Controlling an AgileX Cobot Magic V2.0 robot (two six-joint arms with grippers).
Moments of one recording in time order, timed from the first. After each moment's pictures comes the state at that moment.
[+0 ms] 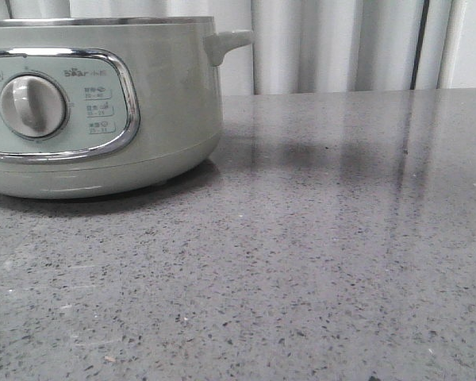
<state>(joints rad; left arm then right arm) 0.05 0.24 -0.54 -0.62 0.32 0.36 0.64 1.54 -1.55 0.25 0.47 -0.15</state>
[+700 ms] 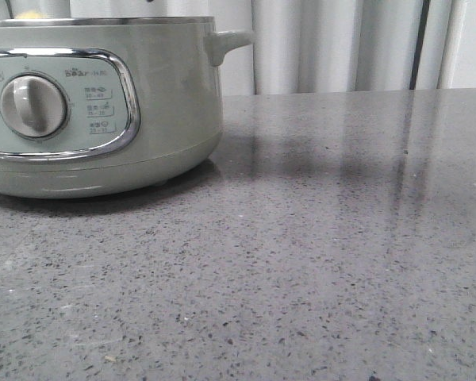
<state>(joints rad) -0.13 0.24 -0.54 -0.65 0.77 0.56 0.67 1.72 -1.62 0.24 0.52 -0.15</state>
